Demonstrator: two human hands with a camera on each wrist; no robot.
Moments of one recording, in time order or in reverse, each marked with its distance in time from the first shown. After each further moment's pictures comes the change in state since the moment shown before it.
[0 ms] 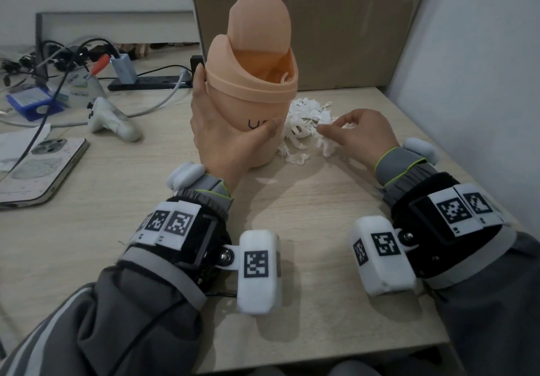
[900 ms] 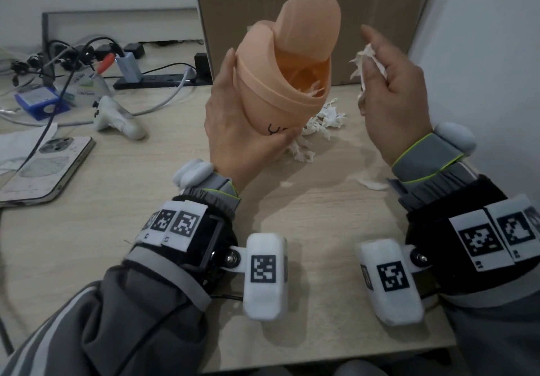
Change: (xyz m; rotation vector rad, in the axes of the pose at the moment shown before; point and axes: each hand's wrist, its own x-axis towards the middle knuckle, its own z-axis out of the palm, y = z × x) left_hand -0.002 0.002 0.001 0.076 -0.124 0.233; right_hand -0.012 -0.034 -0.020 0.310 0.231 -0.482
